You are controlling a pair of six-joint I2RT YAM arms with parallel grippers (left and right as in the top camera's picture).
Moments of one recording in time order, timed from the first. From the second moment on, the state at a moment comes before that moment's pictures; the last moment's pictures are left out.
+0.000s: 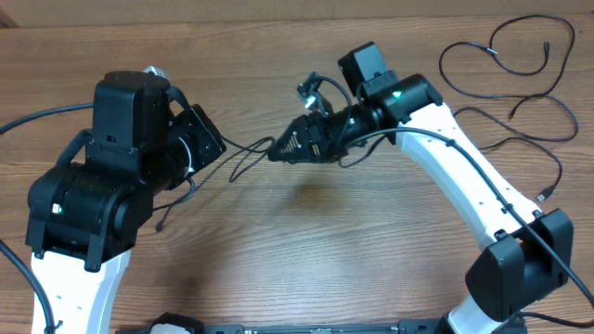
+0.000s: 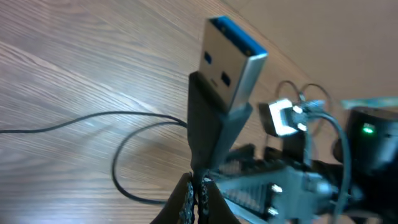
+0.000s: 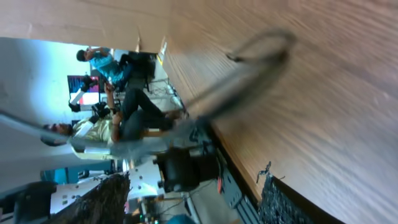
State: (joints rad) left arm -0.27 1.26 1.73 -1.27 0.09 -0.84; right arm 0.47 1.80 1.62 -0.97 -1.05 0.26
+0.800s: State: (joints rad) left arm -0.27 1.26 1.73 -1.23 0.33 -0.78; right arm 0.56 1.80 1.62 -1.02 -0.23 0.65
